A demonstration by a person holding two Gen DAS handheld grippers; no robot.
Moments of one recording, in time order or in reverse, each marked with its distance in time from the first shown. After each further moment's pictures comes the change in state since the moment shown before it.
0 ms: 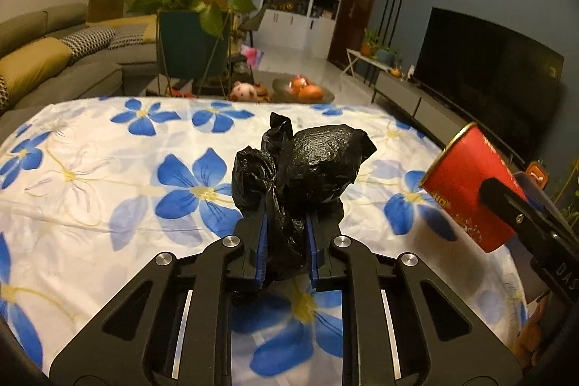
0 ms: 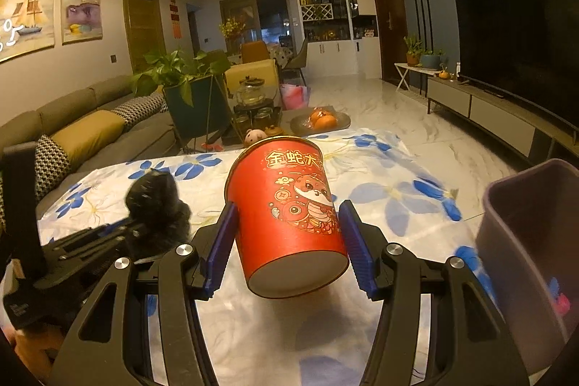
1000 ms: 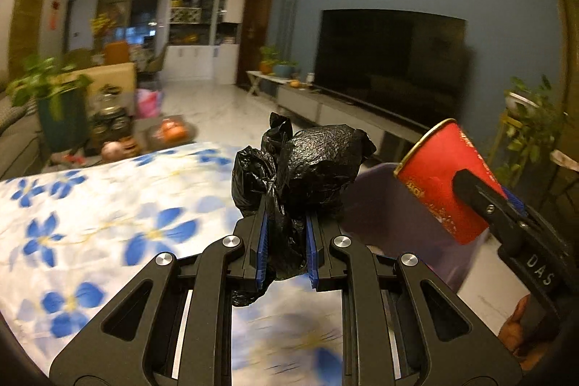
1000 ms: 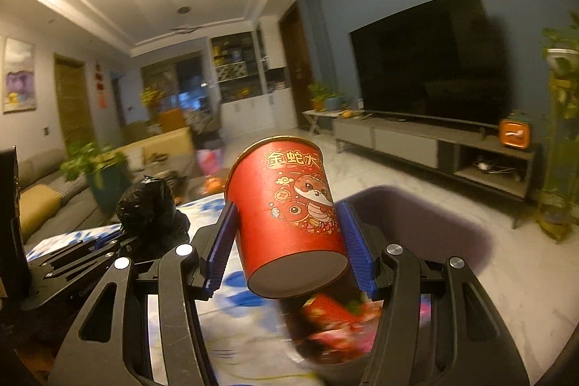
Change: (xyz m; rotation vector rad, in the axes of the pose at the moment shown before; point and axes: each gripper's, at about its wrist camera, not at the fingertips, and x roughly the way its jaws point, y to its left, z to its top) left arm -0.043 -0.235 -0.004 0.245 -0.090 -0.324; right arm -0.151 -0.151 -0.006 0.169 -0.246 -0.317
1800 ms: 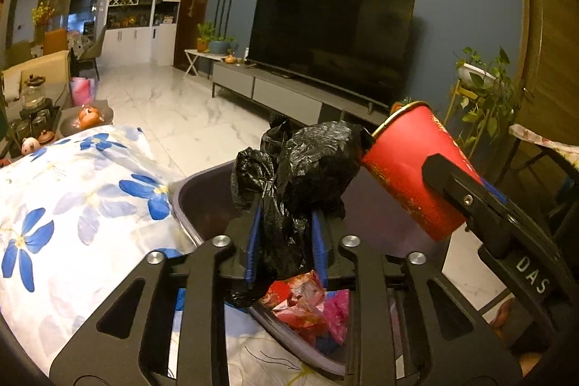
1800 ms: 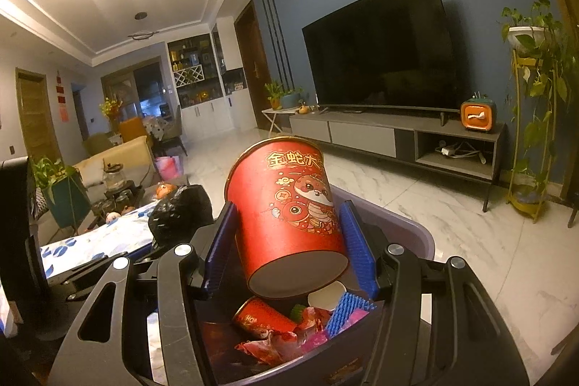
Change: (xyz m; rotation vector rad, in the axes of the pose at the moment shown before) left arm 0.095 -0.066 -0.017 0.046 0.096 -0.224; right arm 0.017 -0.068 -0.015 0.075 0.009 -0.133
